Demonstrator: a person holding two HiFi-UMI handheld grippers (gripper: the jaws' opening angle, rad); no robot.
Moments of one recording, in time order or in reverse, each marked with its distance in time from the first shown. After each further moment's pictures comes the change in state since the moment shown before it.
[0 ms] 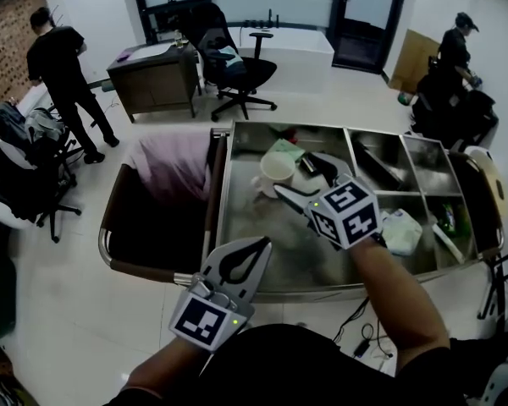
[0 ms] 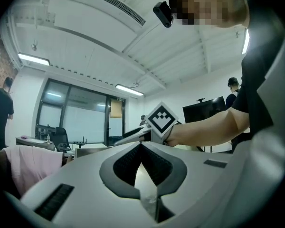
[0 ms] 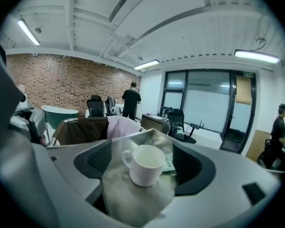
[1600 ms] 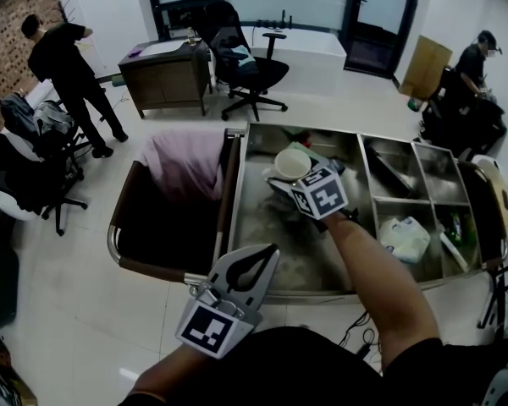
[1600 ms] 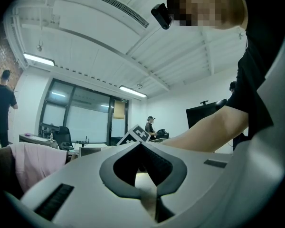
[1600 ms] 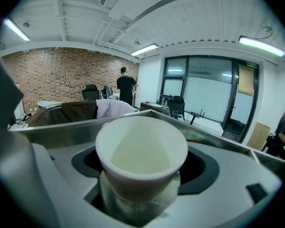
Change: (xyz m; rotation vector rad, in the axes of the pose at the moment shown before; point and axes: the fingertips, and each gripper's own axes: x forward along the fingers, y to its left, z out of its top) left arm -0.013 0.006 0.003 -0.030 -0.030 0.036; right arm 0.111 -0.019 -0.054 0.027 0.149 -0.009
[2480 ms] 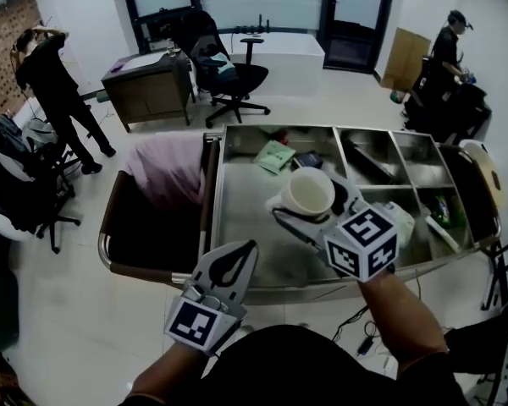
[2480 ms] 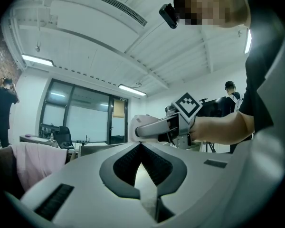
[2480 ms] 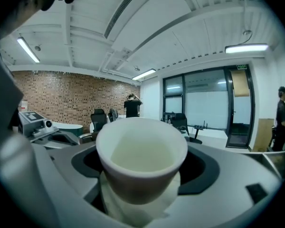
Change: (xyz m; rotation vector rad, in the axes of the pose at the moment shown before) left arm -0.002 -0.007 -0.008 0.016 0.026 0.002; right arm -0.194 0.057 0.038 0.069 -0.259 0.074
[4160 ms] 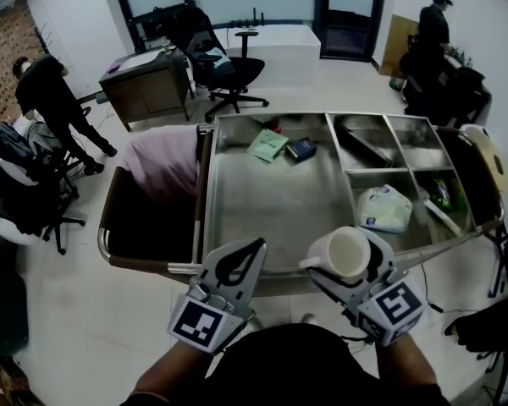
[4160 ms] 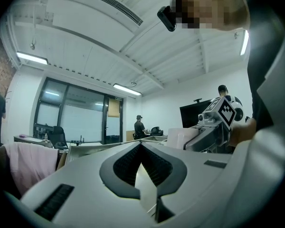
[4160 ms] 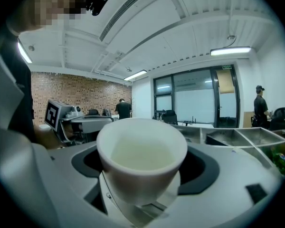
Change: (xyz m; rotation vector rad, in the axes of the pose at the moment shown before) left arm 0.003 -0.042 0.005 0.017 0.007 -0.060; right arm -0.126 0.040 -0.075 0.071 -0.001 -0.109
